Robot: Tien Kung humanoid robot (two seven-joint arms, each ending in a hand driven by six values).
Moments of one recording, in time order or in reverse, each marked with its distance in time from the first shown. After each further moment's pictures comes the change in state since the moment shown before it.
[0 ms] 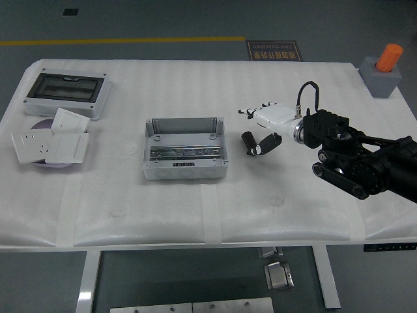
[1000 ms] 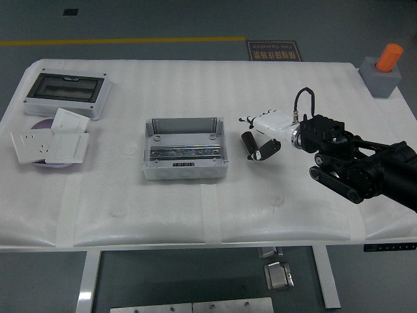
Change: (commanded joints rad) left arm -0.009 0.000 0.092 0.000 -0.086 0.004 -0.030; right arm -0.030 0.030 0.044 -0.051 -0.048 0.034 -0.001
